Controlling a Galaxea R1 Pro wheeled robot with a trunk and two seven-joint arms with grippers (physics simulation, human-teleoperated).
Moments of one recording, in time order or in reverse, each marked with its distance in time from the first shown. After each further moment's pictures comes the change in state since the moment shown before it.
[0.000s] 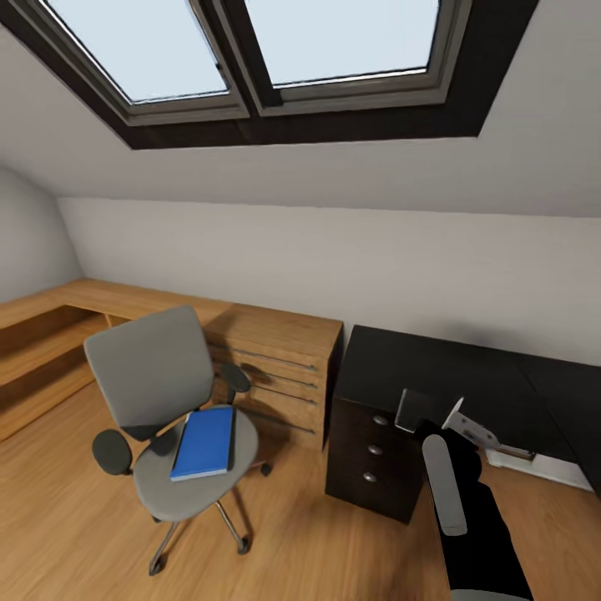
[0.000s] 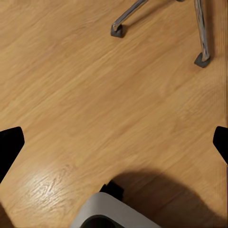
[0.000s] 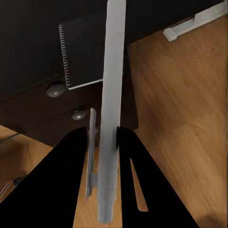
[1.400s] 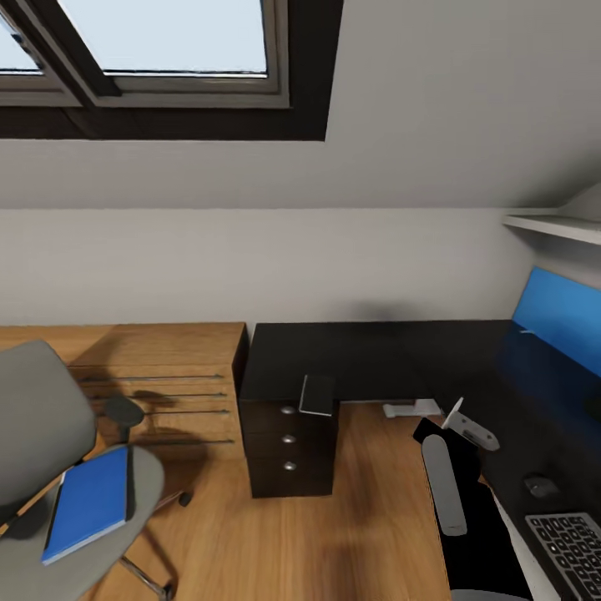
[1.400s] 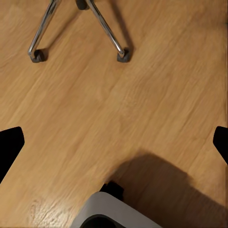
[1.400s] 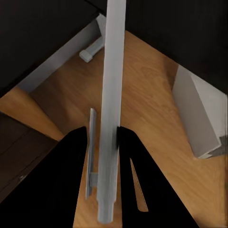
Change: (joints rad) left arm 0.000 0.000 -0.002 0.001 0.000 0.000 0.000; right arm 0.000 0.000 0.001 0.002 0.000 -0.004 0.001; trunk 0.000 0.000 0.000
